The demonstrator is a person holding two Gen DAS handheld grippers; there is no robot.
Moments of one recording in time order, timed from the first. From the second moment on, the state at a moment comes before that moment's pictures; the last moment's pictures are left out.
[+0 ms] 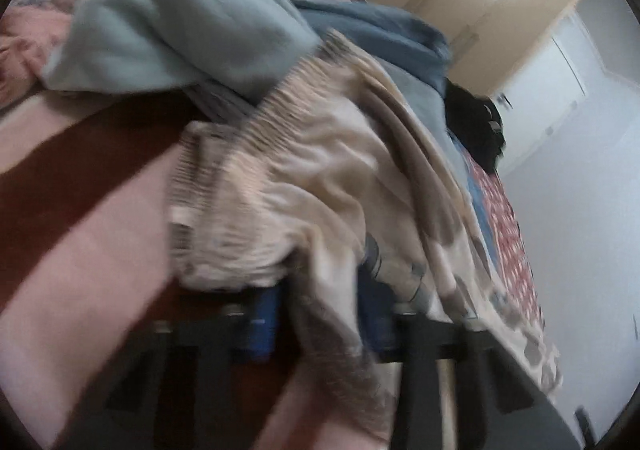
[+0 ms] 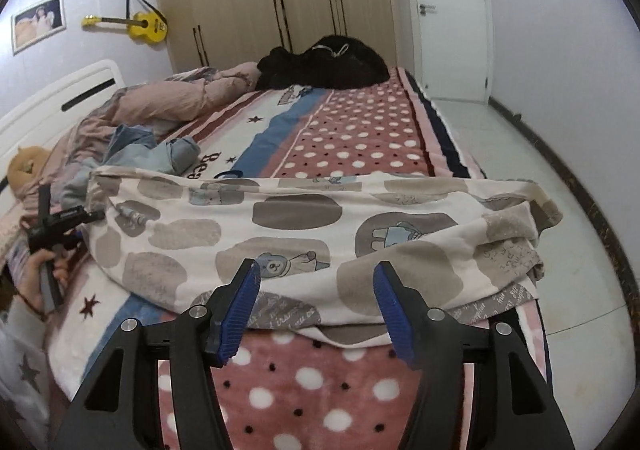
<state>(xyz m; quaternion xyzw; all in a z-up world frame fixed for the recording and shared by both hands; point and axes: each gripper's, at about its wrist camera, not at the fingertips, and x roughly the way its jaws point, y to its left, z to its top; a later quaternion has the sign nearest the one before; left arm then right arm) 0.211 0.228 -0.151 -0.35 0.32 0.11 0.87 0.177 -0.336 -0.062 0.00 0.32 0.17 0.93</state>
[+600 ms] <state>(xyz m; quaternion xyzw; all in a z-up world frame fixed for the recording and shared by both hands) 0.158 0.286 -0.087 -0.27 0.24 0.20 0.91 0.155 -0.336 -0.069 0.01 0.34 0.19 0.92</state>
